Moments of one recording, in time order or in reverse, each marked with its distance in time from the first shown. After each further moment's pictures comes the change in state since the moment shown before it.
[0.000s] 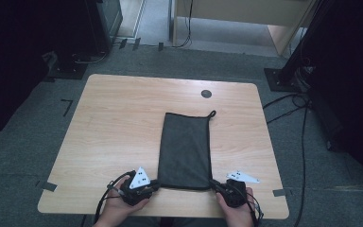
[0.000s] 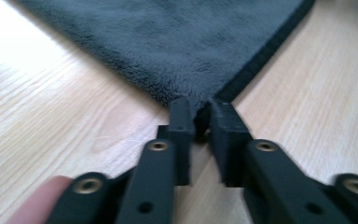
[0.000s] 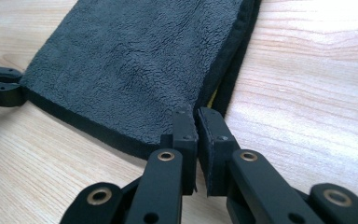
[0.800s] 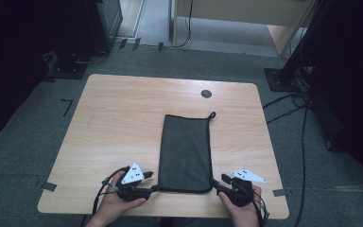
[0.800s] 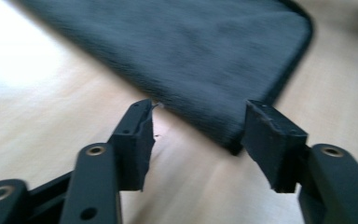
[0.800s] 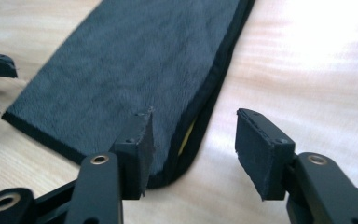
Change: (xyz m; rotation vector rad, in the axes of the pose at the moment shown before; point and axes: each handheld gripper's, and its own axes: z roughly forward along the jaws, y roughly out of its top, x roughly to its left) left arm 0.020 0.002 -0.011 -0.079 -0.017 -0.067; right arm -0.005 0.011 -0.017 -0.066 -0.038 -0.050
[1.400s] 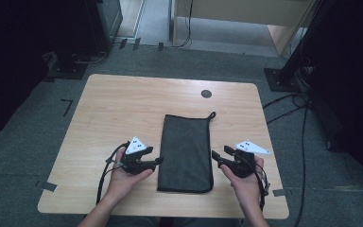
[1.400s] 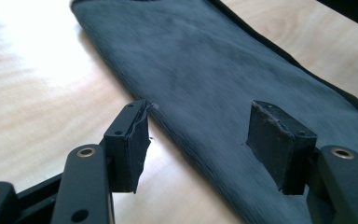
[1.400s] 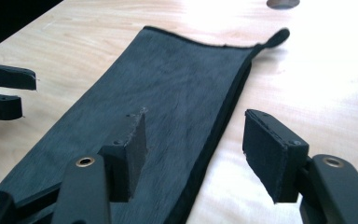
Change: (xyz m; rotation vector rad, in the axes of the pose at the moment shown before) left arm 0.039 0.058 0.018 -0.064 0.112 -0.151; right arm -0.014 0.078 0.013 -0.107 0.012 -0.083
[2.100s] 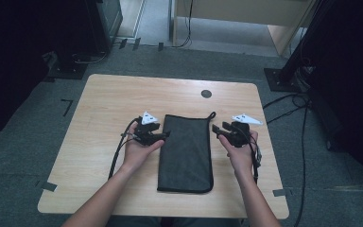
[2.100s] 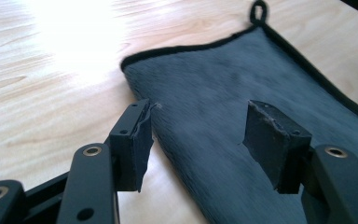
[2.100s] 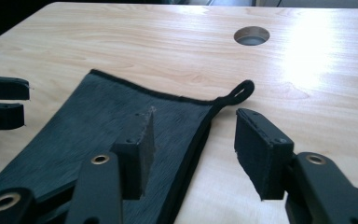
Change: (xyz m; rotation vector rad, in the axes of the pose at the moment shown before) left arm 0.040 0.054 0.066 0.002 0.099 -0.054; right arm -0.043 0.052 0.064 -0.019 -0.056 0.017
